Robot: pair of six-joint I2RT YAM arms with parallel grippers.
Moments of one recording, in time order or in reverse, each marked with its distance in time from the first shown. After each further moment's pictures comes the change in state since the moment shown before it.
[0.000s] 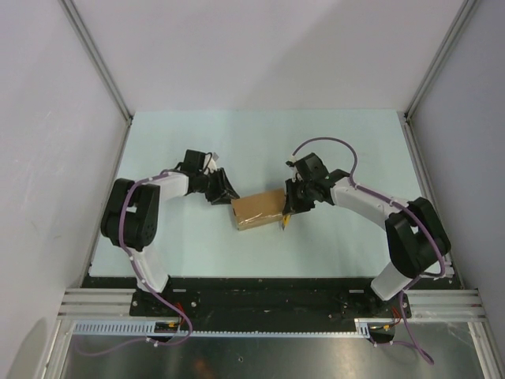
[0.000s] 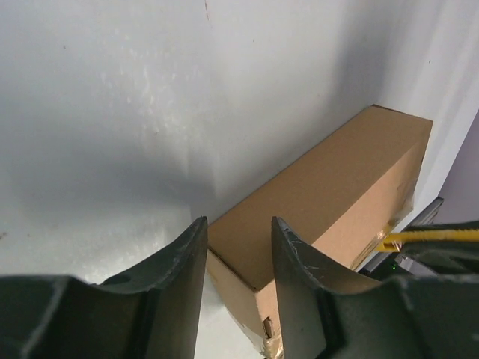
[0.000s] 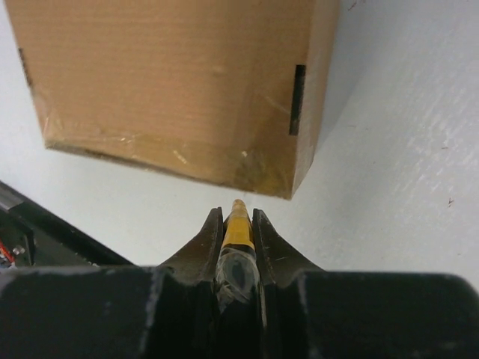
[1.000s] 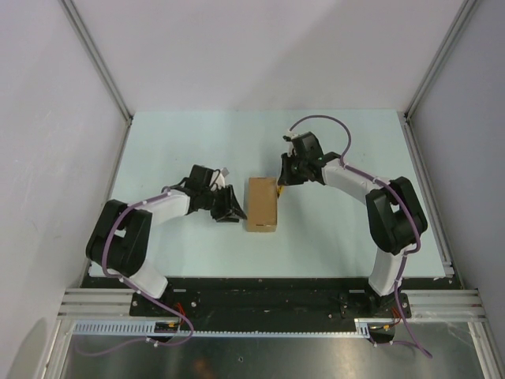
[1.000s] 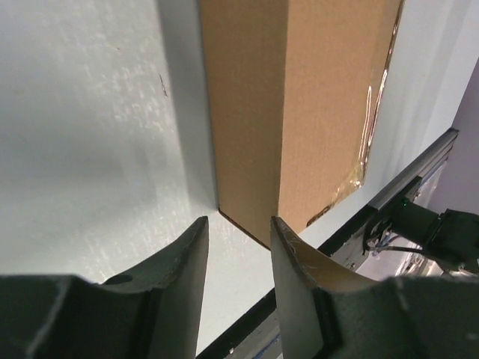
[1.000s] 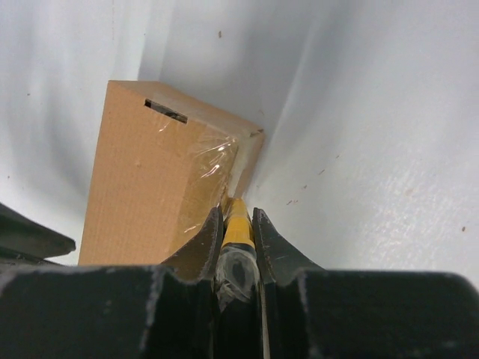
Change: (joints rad) left arm -0.122 -0.223 -0.208 -0.008 0.024 -0.016; right arm -0.077 0.234 0.229 0.167 0.071 -0.081
